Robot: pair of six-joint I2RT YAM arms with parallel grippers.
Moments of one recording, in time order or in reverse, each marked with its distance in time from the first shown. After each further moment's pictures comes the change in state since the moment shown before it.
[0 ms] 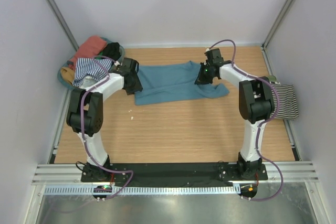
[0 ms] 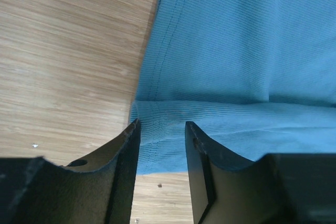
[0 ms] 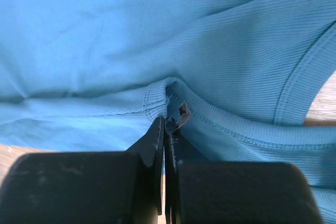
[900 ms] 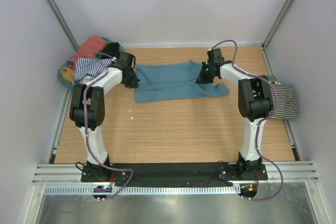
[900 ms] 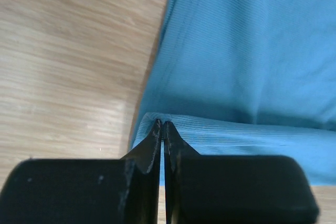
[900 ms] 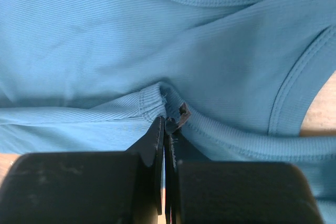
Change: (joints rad) left arm 0.045 0.087 0.122 -0.023 0.044 -0.002; right arm -0.021 0.026 0.013 0.024 0.010 0.035
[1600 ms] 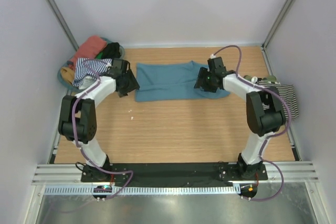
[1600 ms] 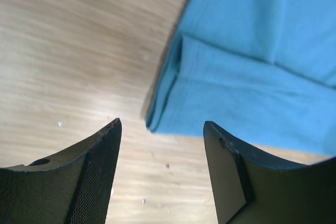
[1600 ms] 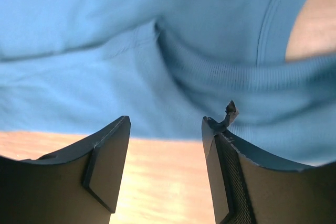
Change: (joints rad) left arm 0.027 -0.171 -0.186 0.039 0.018 -0.021; right arm 0.044 -0.205 -0.254 0.082 0.113 0.035
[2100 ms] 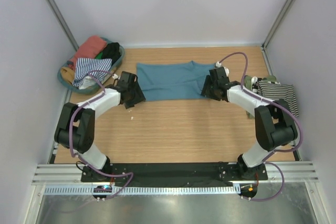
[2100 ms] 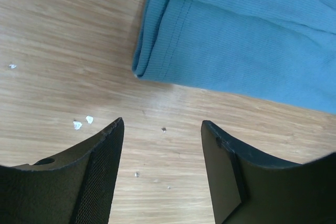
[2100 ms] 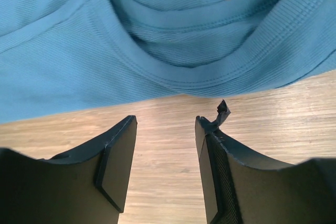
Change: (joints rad) left arm -0.124 -0.158 -0.247 0.084 -0.019 -0.075; right arm 0.061 -0.258 -0.255 0.034 0.201 0.041
